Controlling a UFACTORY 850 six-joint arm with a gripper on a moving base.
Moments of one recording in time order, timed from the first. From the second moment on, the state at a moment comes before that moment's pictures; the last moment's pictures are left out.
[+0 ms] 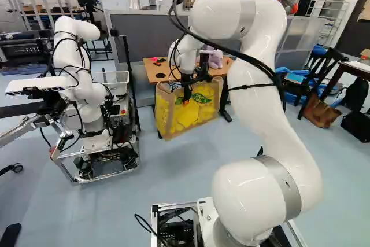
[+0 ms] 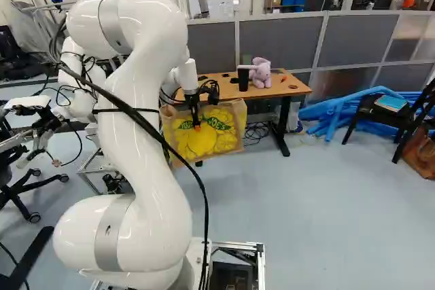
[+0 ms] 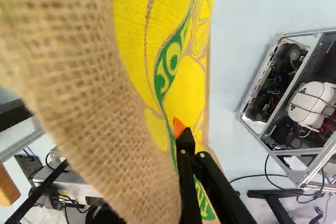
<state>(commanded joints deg) 6.4 -37.5 -78.6 0.0 -40.4 82.5</state>
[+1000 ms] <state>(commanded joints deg) 5.8 -34.1 -84.5 0.0 -51.0 82.5</state>
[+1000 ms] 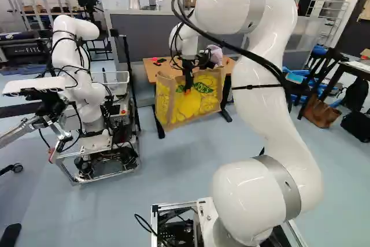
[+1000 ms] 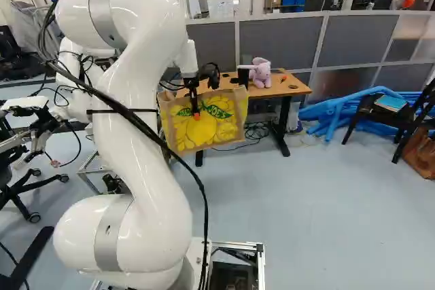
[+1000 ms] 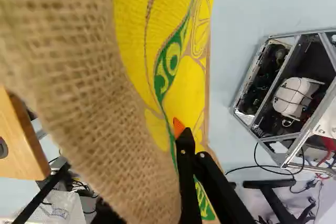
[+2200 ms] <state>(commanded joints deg) 5.1 -31.9 -94.2 0.0 -63.9 82.5</state>
